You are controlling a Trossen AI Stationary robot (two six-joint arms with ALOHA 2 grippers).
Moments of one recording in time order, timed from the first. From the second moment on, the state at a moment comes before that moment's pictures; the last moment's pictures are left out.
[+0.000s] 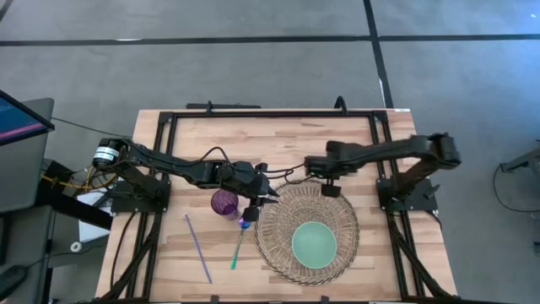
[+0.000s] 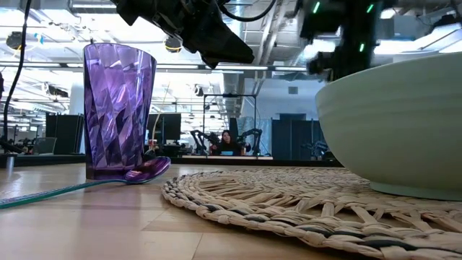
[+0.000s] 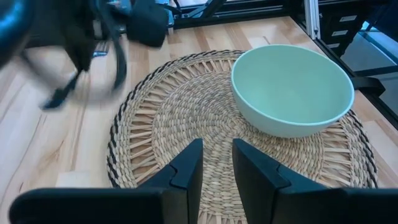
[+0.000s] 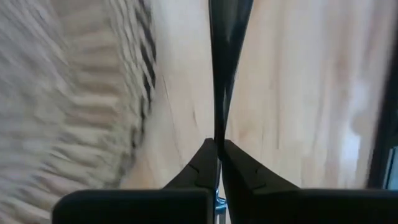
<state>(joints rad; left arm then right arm) -0.12 1.42 0.98 0.08 0.07 0.13 -0.03 1.50 1.05 -1.04 0.35 0.10</state>
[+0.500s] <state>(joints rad) -0.12 1.42 0.98 0.08 0.07 0.12 0.45 1.25 1.05 -0.79 0.56 0.69</state>
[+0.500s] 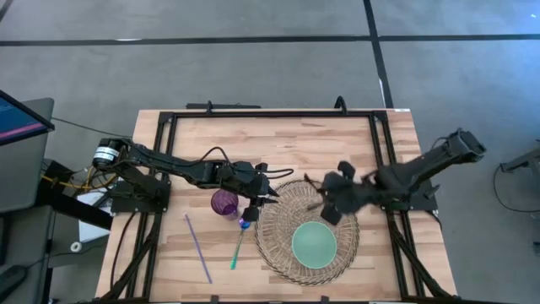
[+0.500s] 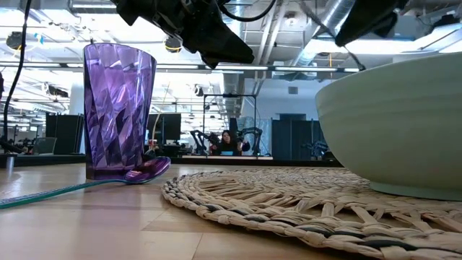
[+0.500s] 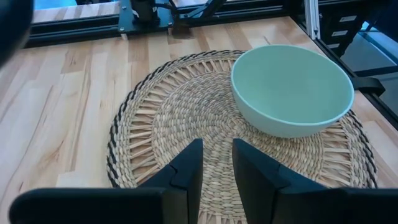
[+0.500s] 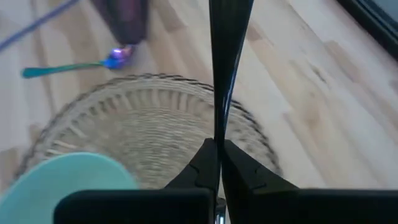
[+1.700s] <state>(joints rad) -0.12 1.42 0.98 0.09 0.07 0.13 0.60 1.69 1.05 -0.40 0.38 0.78</state>
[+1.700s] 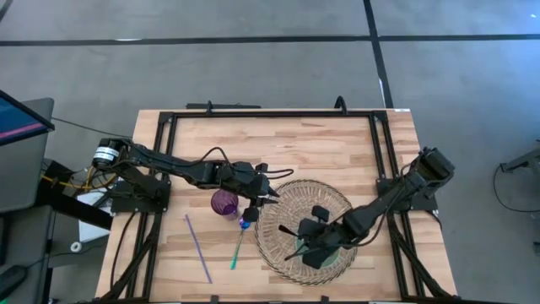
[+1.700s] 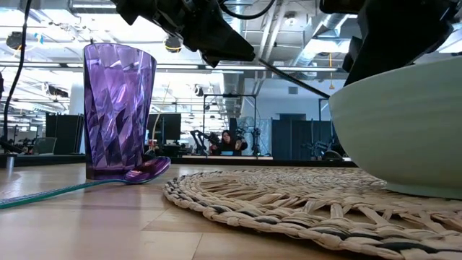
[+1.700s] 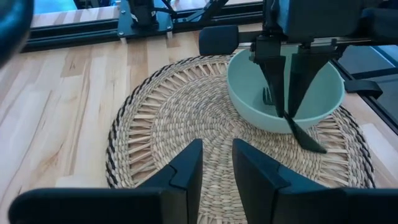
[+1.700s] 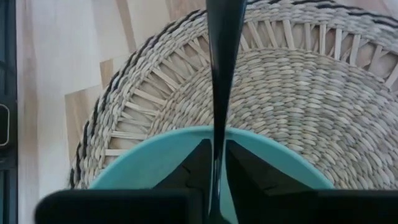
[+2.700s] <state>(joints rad) -0.12 1.42 0.98 0.23 0.07 0.13 0.59 1.36 1.15 -0.65 0.71 0.36</state>
